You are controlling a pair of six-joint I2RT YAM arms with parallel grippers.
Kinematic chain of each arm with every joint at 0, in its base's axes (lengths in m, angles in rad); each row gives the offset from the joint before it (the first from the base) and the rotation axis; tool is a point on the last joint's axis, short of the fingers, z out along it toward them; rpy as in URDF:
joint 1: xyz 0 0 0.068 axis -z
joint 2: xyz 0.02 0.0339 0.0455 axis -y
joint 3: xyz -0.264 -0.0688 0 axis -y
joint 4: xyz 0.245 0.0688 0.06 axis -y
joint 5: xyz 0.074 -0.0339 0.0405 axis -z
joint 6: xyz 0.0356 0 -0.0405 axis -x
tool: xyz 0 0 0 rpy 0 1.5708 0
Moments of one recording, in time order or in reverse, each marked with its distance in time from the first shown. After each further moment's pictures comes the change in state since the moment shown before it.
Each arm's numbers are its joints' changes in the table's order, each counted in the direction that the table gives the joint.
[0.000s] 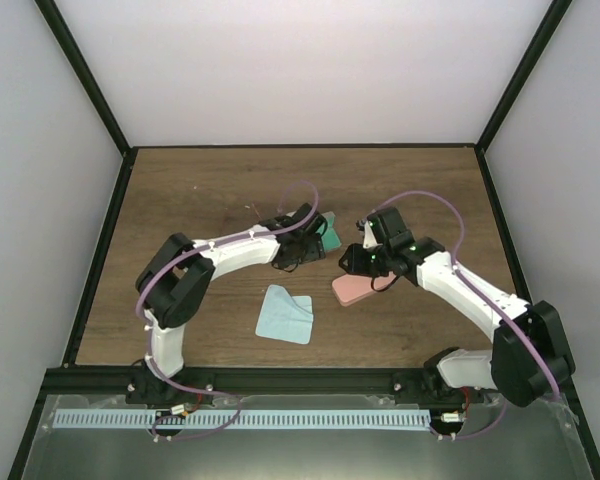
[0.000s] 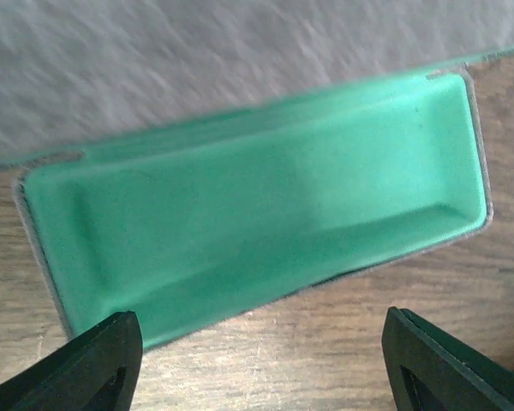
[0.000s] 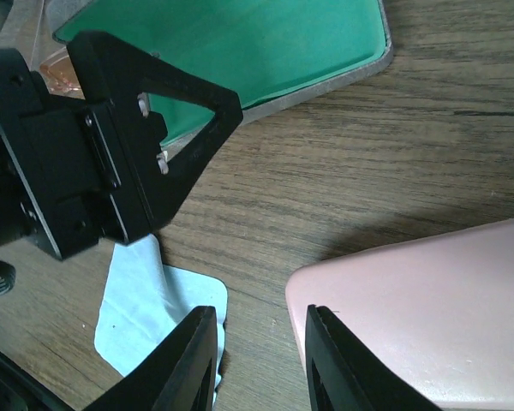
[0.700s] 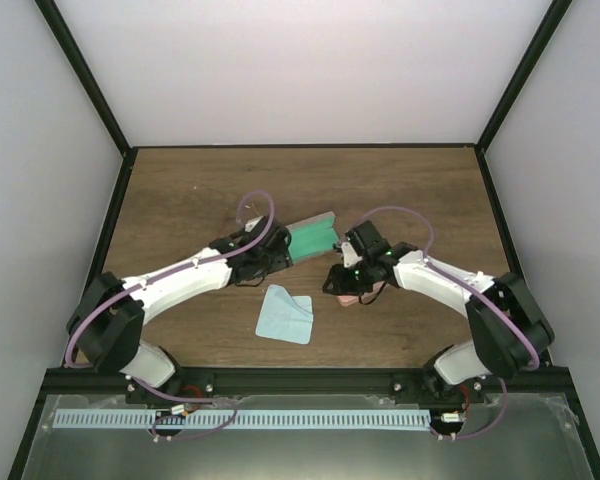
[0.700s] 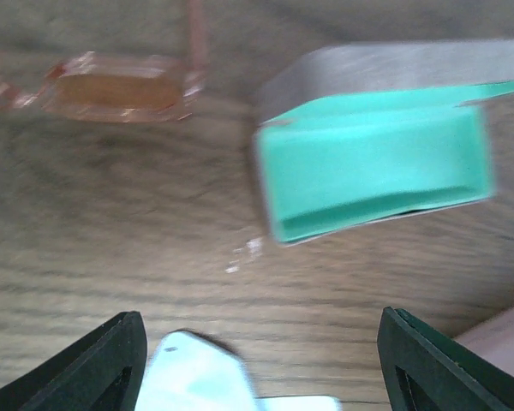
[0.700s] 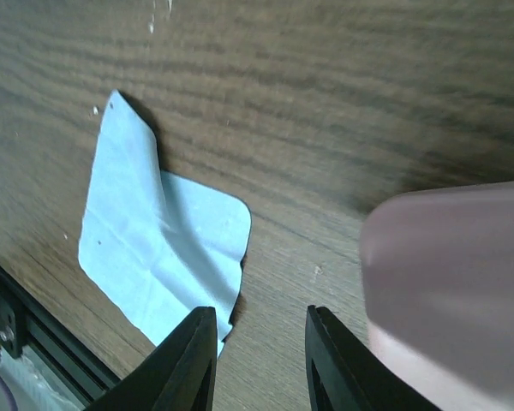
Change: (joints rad) left arm 0.013 0.420 -0.290 -0.032 -0.116 0.031; right arm -0.098 -0.139 -0.044 0.047 -0.132 0.040
